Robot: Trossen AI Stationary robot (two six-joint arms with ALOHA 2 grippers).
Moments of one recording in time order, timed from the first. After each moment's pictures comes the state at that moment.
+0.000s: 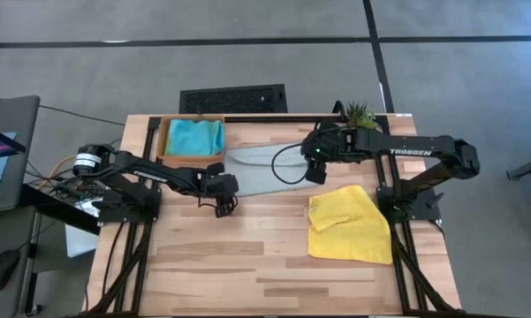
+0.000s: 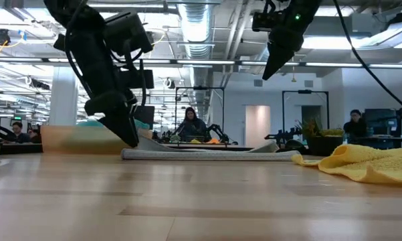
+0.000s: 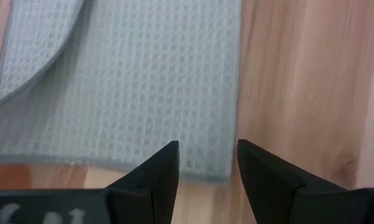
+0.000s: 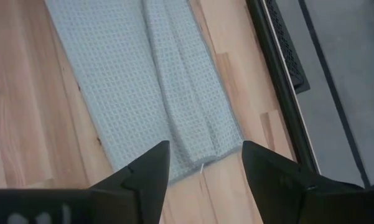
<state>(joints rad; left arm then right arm) 0.02 1.51 0.71 -0.28 -0.25 -0.09 -0.17 1.39 1.19 -0.83 0.31 -0.10</state>
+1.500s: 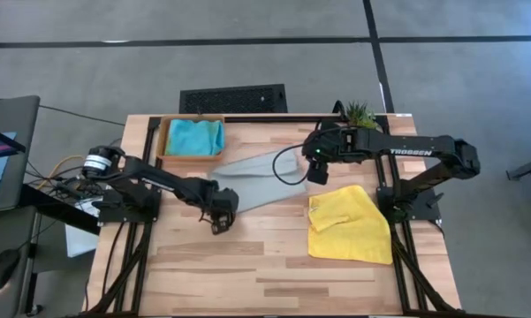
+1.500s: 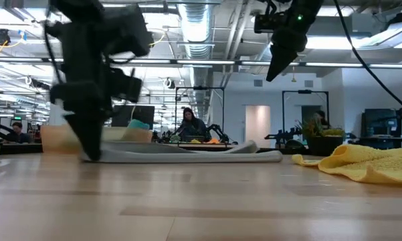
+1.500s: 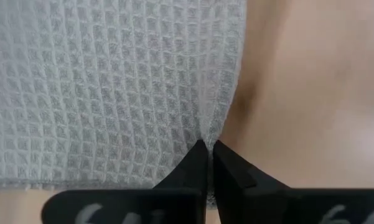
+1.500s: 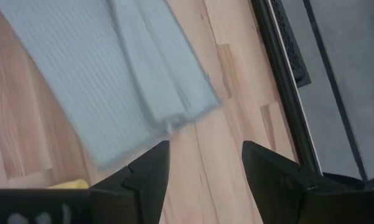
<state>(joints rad) -0.13 1.60 0.81 -0.56 -0.06 -0.42 -0.17 1.39 1.19 -0.87 0.31 -0.10</state>
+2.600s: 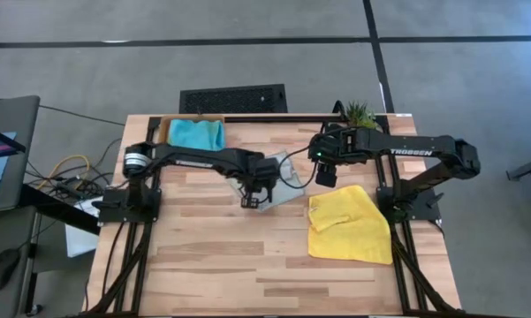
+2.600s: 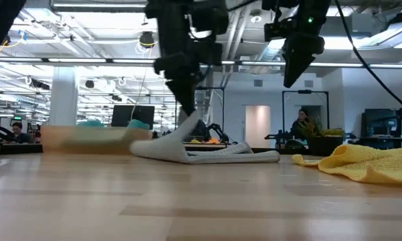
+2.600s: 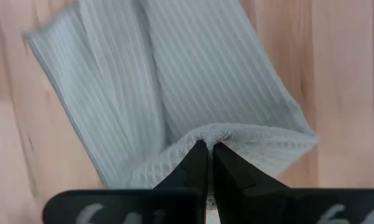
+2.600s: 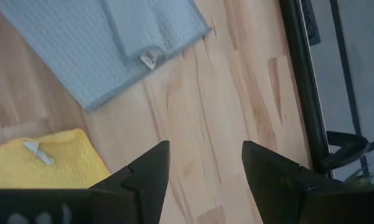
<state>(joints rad) 0.09 1.93 1.55 -0.90 -0.11 0.22 -0.16 1.39 1.19 -1.04 0.31 -0.05</state>
